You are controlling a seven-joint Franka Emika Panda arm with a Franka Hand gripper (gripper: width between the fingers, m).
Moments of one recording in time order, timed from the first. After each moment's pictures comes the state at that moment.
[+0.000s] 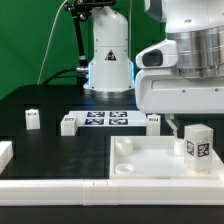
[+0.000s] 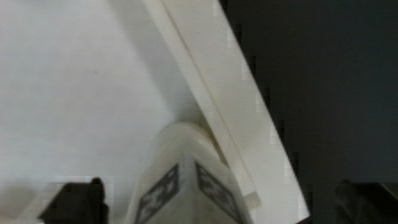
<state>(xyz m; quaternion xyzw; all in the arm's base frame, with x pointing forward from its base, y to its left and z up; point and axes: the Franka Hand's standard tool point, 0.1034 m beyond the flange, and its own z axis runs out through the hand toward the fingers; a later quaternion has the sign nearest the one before) 0.622 0.129 0.075 -0.99 0.14 0.01 0.07</state>
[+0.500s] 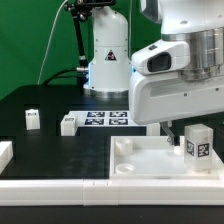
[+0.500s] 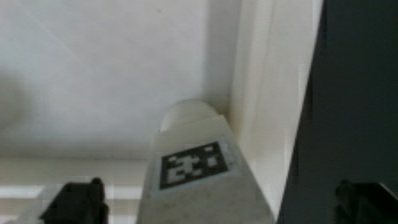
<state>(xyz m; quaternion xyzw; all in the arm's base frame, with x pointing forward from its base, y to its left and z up) 0.623 0.124 0.073 -1.00 -0.07 -0.01 0.06</state>
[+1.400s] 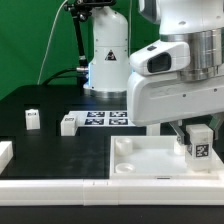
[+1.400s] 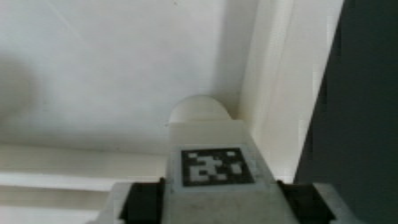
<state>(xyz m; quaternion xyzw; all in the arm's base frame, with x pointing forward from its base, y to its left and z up) 0.624 0.118 0.072 -1.00 -0.07 -0.01 0.06</state>
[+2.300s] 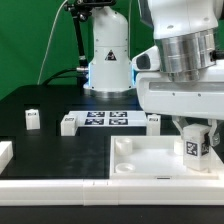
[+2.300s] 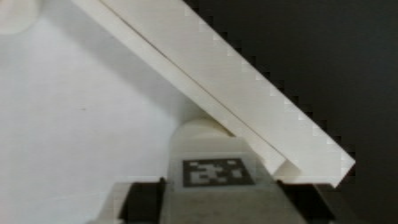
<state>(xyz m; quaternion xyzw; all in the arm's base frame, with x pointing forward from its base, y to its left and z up) 0.619 0.124 0.069 -0.90 0.43 0.01 0.10</state>
